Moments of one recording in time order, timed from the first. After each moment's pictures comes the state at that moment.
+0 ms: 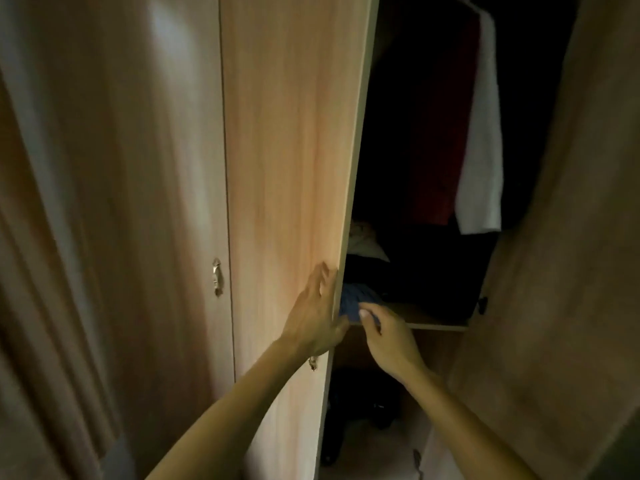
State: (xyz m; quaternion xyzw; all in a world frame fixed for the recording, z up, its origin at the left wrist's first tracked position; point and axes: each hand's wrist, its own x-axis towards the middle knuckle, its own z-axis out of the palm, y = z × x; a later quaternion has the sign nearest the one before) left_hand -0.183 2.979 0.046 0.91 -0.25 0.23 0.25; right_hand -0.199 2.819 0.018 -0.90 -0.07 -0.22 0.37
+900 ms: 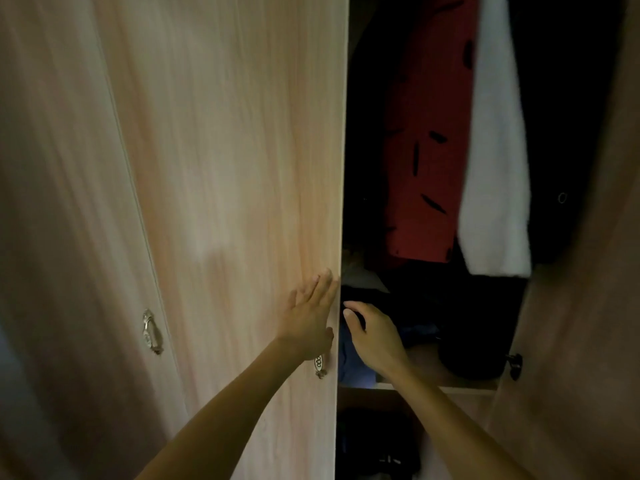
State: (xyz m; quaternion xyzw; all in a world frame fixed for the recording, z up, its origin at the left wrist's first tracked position) left_hand 0.046 2.863 0.040 0.97 -0.17 0.15 0.01; right_hand 0.034 2.710 0.019 -0.89 -0.13 -0.18 0.39
